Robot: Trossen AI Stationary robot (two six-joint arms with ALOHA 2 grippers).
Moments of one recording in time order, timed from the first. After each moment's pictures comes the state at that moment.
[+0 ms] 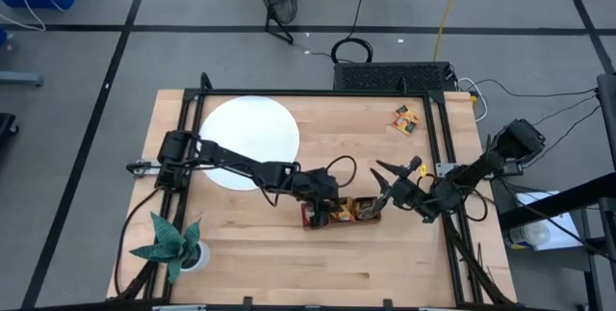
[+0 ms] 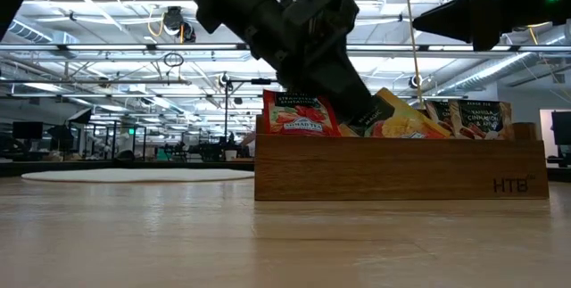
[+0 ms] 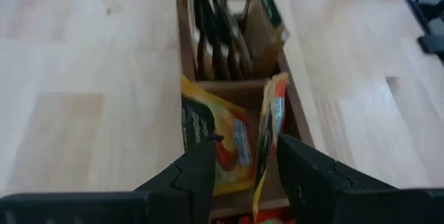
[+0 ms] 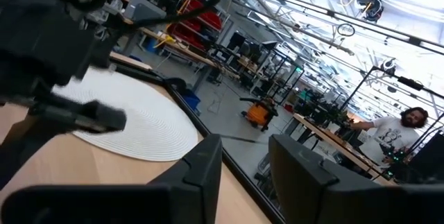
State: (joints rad) left arm -0.12 1.99 1.30 0.00 0.10 -0.17; right arm 0.62 1.38 0.23 1.46 1.28 -0.82
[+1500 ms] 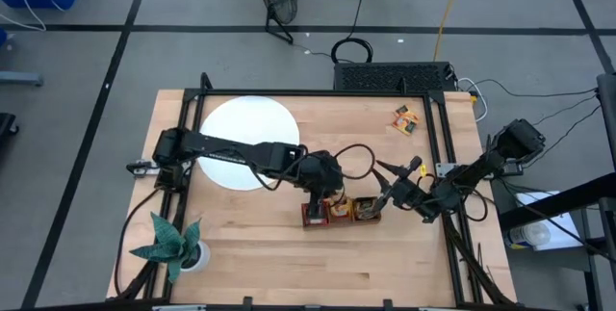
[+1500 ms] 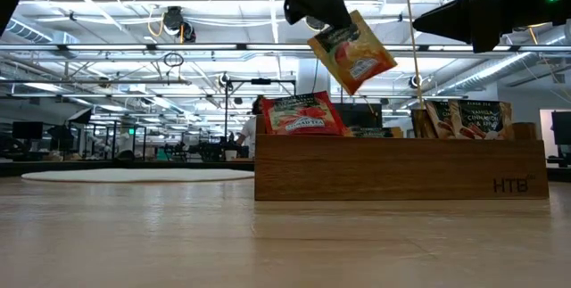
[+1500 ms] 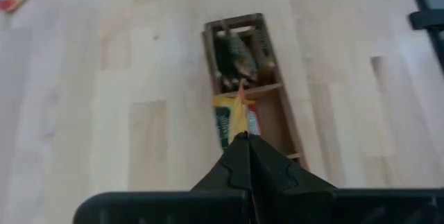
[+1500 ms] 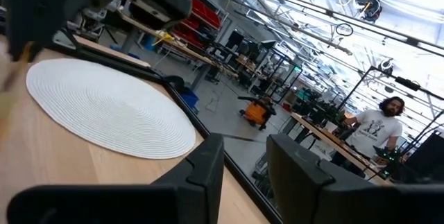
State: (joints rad) left arm -0.12 1.95 1.78 -0.73 0.01 -0.03; right arm 0.62 1.38 0.23 1.46 1.29 -0.83
